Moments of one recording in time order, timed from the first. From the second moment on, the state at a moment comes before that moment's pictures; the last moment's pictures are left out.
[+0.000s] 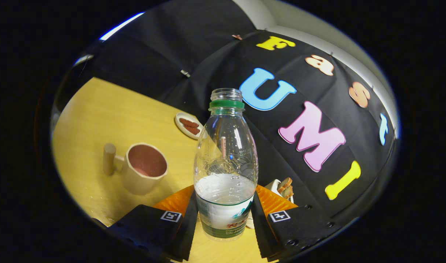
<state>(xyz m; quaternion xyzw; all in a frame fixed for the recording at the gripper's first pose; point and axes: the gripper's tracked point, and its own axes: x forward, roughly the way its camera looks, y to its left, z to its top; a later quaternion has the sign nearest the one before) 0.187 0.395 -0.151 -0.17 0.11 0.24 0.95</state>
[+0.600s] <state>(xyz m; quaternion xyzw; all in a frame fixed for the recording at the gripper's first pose) 0.227 0.361 -0.129 0.16 0.09 0.23 0.96</state>
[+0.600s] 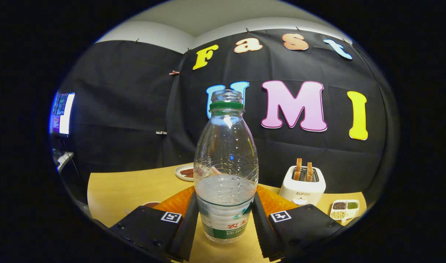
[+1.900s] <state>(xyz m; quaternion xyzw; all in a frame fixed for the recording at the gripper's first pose) 0.259 0.414 -0.221 0.16 0.11 0.26 0.95</state>
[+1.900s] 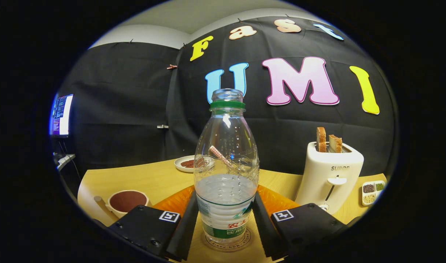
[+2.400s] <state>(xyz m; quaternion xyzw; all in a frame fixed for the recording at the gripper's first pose) 0.259 0.408 -0.224 0.16 0.12 0.25 0.95</state>
